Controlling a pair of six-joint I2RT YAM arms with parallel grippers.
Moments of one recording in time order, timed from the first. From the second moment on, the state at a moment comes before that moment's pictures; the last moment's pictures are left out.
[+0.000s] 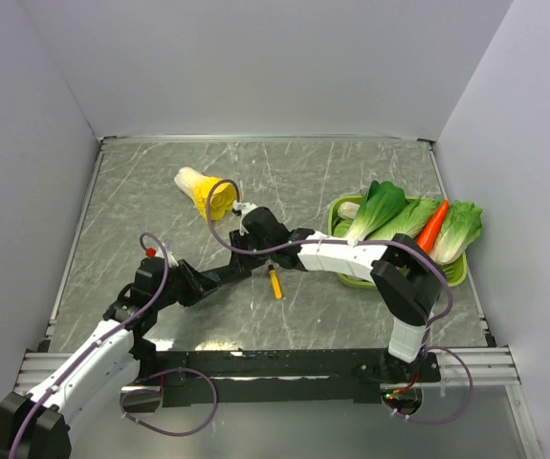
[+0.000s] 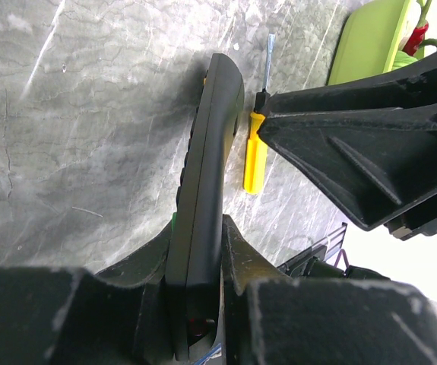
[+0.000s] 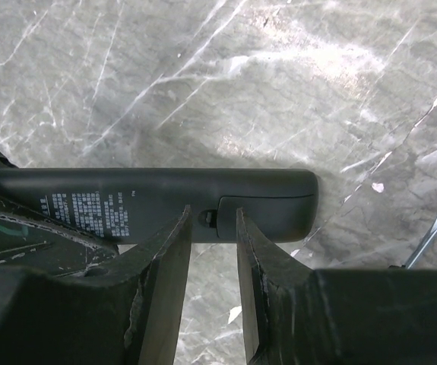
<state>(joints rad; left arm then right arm) -0.37 0.68 0.22 -0.14 0.28 -1.05 0.92 1.79 1.17 -0.10 -0.11 0.50</state>
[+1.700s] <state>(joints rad) -0.37 0.68 0.22 -0.14 0.28 -1.05 0.98 1.84 1.23 -0.19 0.00 0.50</state>
